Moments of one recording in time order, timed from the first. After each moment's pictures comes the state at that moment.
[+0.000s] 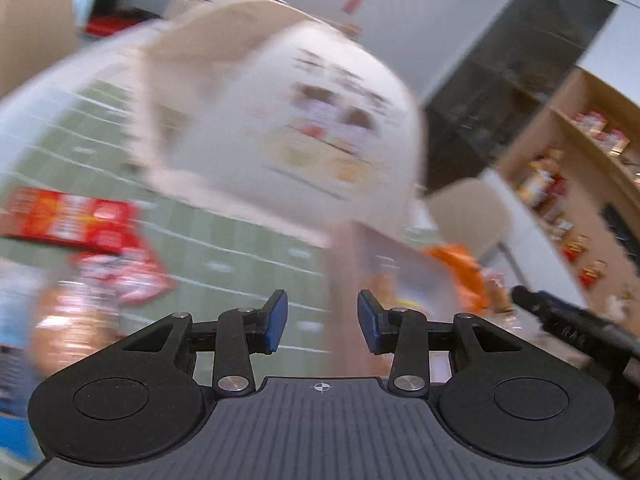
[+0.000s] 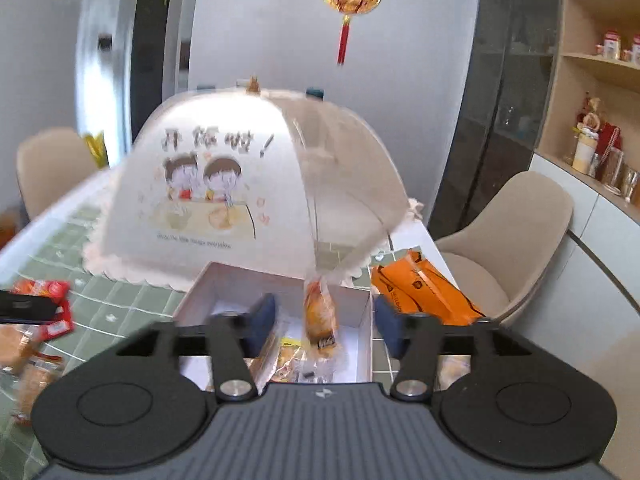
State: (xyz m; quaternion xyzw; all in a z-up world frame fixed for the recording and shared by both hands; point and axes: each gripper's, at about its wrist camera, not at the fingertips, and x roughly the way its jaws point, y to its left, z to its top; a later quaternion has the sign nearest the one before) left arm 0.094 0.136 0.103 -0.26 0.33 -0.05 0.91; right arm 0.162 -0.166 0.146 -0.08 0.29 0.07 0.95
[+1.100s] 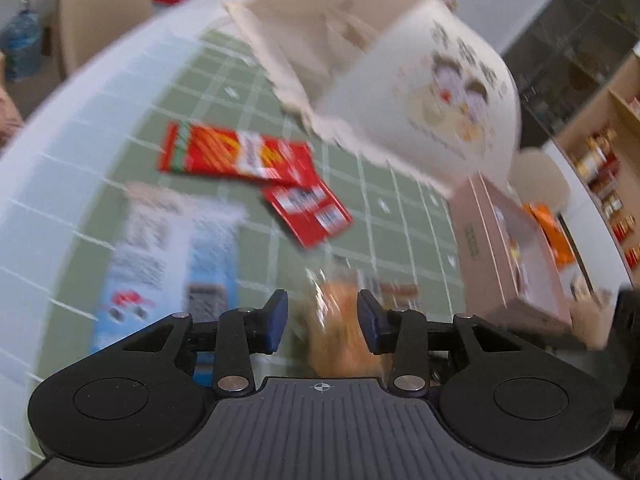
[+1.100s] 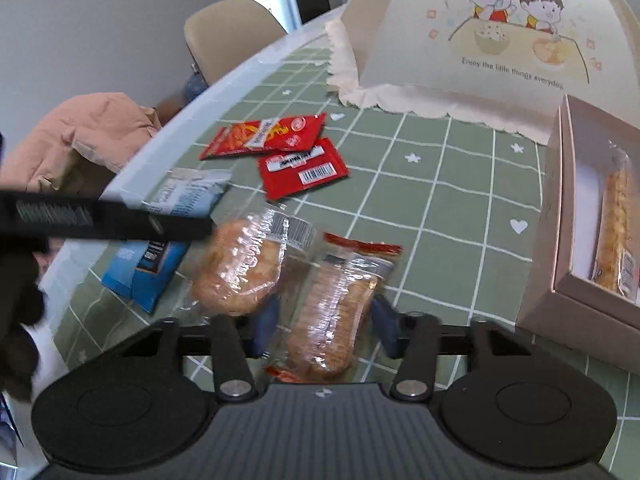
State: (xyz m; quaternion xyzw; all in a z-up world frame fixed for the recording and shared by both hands) left arm 0.048 0.234 0.061 -0.25 0.41 0.00 0.88; right arm 0.119 0.022 0.038 -0.05 0.47 0.32 0.82
